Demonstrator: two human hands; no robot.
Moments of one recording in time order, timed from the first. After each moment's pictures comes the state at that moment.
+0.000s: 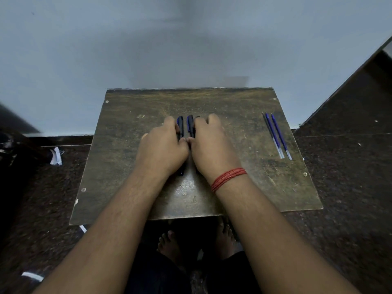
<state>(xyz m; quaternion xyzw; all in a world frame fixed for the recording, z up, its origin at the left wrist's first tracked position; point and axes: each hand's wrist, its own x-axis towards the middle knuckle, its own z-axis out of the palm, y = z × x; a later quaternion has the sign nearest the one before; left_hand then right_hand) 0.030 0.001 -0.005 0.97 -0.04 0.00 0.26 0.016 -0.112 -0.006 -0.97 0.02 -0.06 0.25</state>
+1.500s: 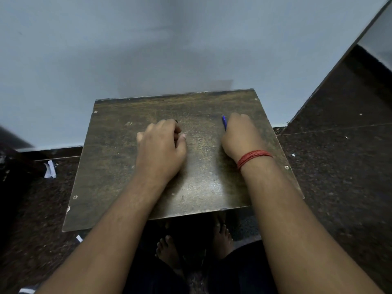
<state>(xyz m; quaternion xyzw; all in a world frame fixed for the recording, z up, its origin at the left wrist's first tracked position) 0.020 -0.018 -0.006 0.96 -0.10 0.13 0.25 0.026 -0.196 0.006 -0.96 0.18 0.02 0.19</state>
